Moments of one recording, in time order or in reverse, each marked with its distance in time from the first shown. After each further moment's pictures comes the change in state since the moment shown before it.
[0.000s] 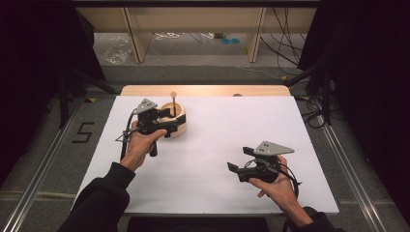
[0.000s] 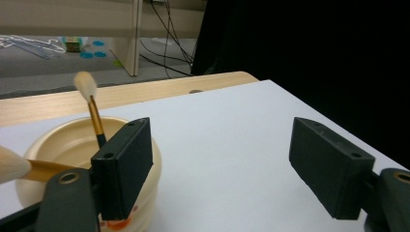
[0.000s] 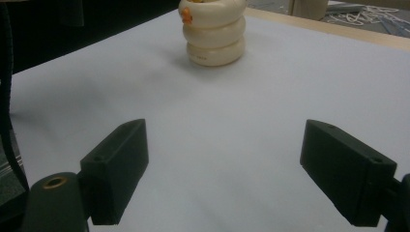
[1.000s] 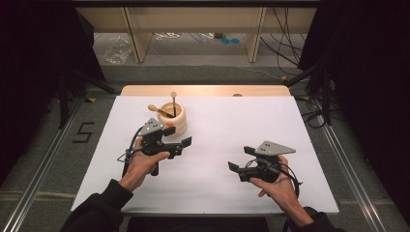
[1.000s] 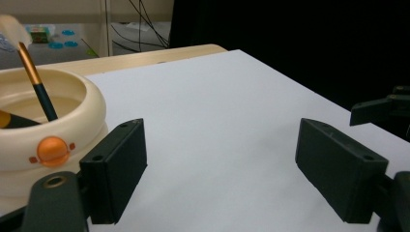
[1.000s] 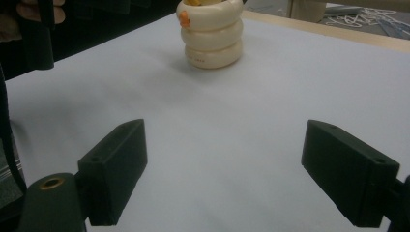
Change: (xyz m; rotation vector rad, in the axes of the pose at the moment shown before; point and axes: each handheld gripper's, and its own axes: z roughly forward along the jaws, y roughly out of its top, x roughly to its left) left arm -0.028 -0.041 -0.015 0.062 -0.076 0.060; right arm -0.002 -0.001 -0.001 -0.001 0.005 0.014
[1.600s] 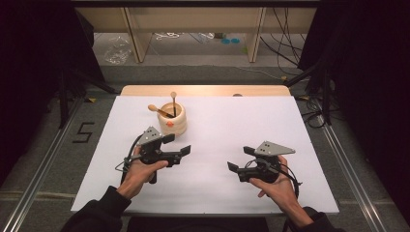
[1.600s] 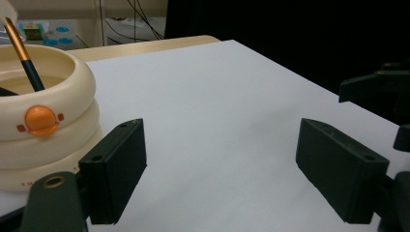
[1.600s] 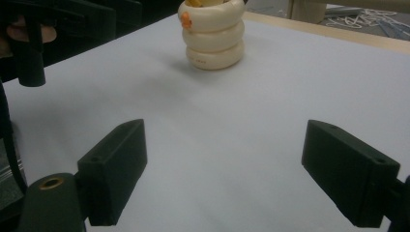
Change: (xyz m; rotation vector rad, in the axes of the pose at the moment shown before) left arm -0.009 -0.019 -0.013 0.006 -0.010 0.000; right arm 0.002 0.000 0.000 0.000 0.005 0.000
